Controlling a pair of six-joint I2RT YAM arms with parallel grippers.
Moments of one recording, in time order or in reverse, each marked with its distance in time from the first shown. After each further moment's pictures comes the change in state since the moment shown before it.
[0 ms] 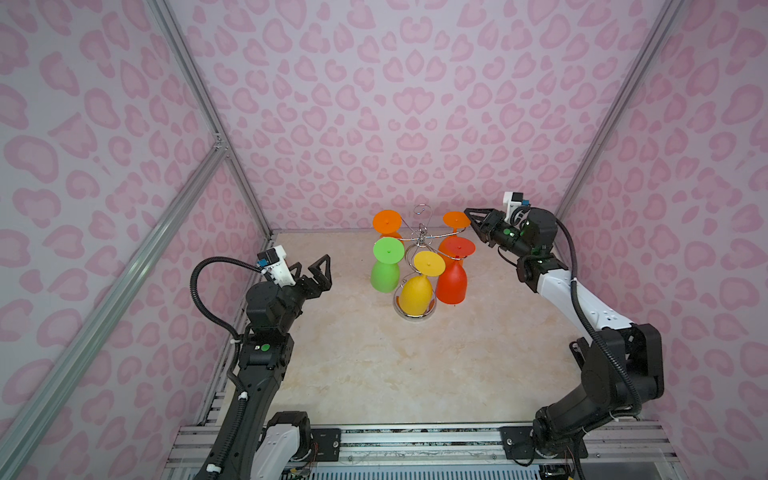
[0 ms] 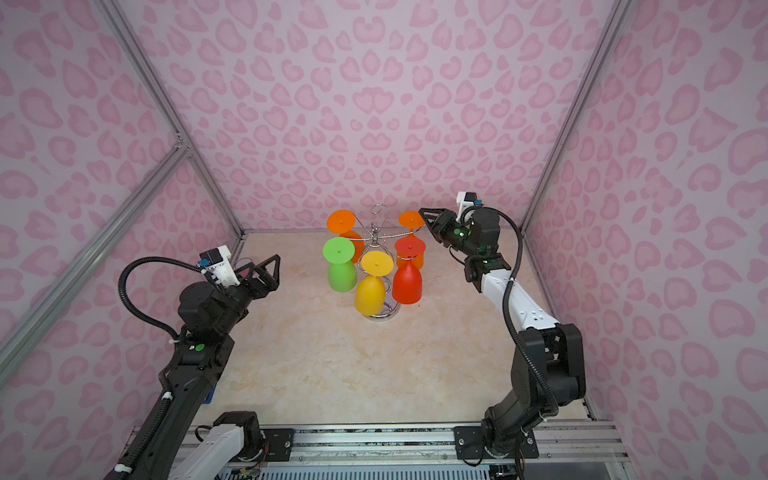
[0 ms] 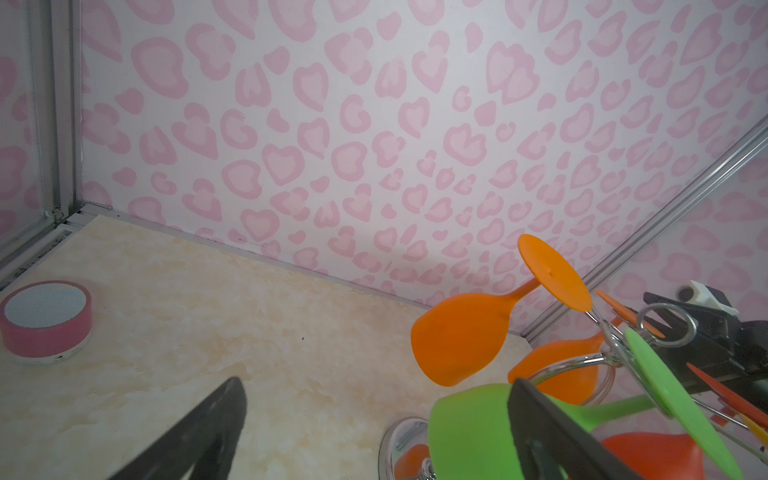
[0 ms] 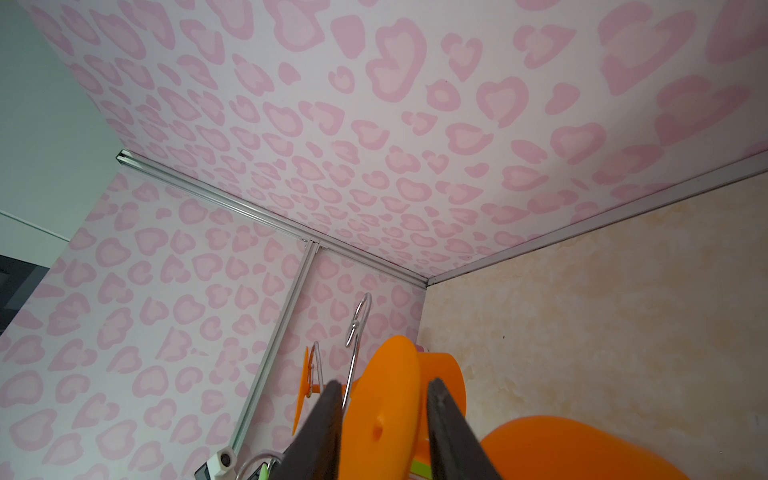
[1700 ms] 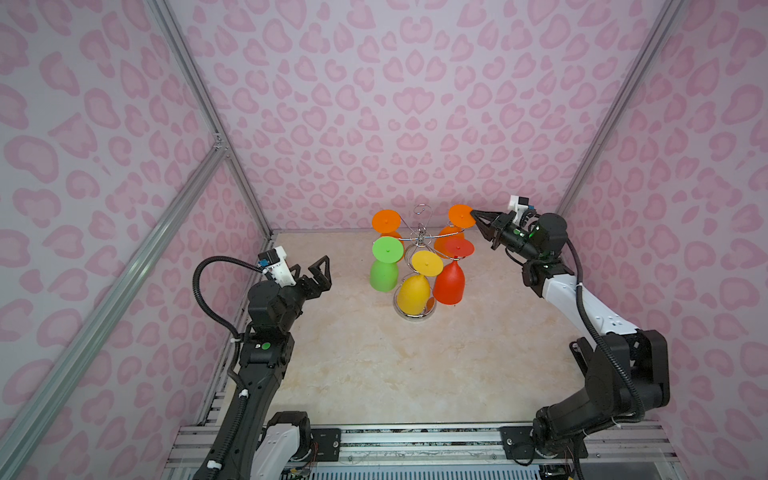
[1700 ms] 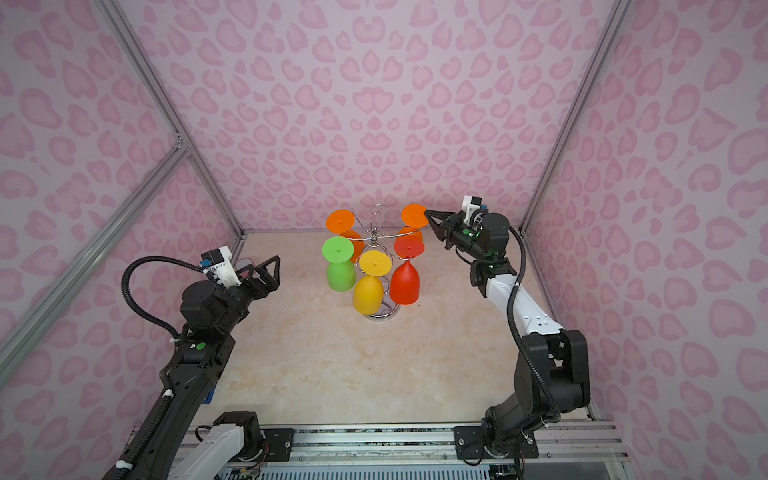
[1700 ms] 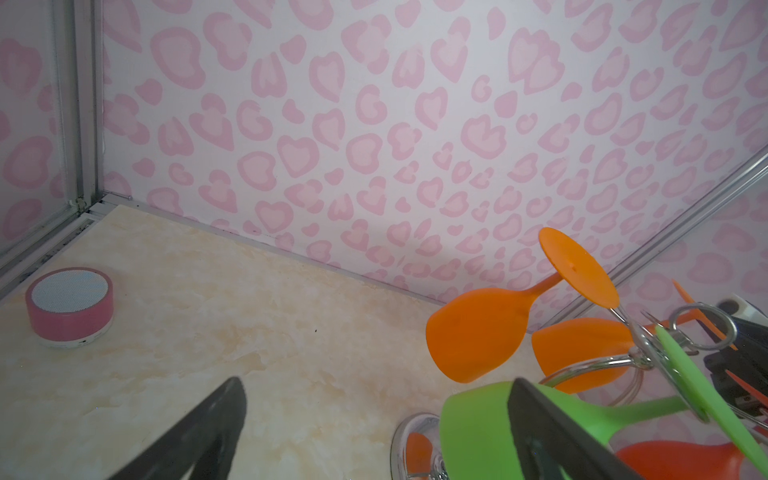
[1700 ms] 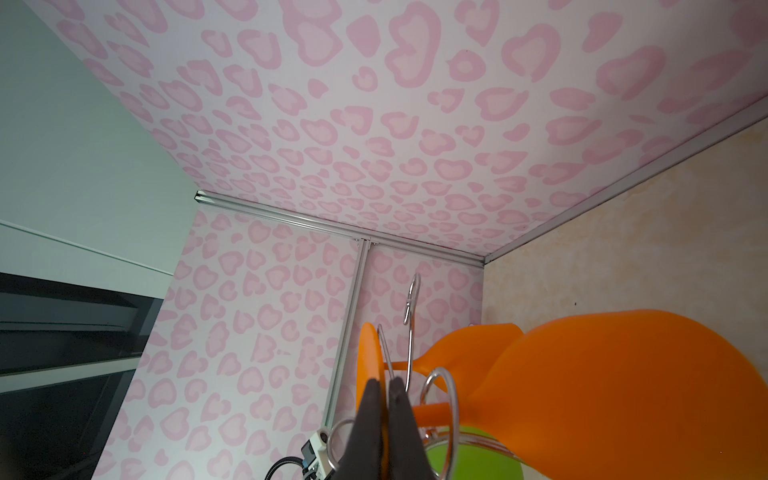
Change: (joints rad) left arm 0.000 0.013 0.001 -0.023 -0.029 0.011; right arm -0.044 -0.048 -0.079 0.159 -0.093 0.312
